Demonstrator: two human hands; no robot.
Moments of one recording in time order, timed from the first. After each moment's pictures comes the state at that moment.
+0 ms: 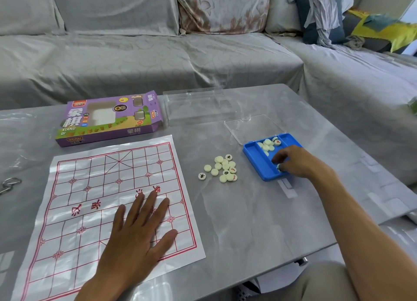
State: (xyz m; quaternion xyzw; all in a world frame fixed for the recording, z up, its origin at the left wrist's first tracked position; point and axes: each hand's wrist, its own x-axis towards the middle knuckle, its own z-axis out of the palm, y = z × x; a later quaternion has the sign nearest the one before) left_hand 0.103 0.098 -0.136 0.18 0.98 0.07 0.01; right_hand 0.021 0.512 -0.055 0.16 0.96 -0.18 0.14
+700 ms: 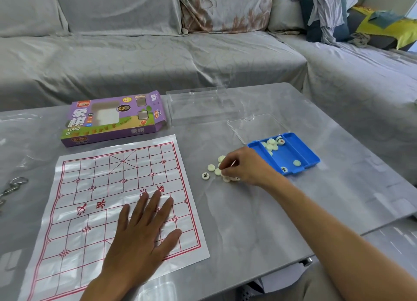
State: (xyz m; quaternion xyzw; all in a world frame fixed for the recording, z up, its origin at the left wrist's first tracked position) left_hand 0.103 0.096 -0.138 0.18 0.98 0.07 0.01; right_hand 0.020 0.387 -0.057 -0.02 0.92 -0.38 0.09
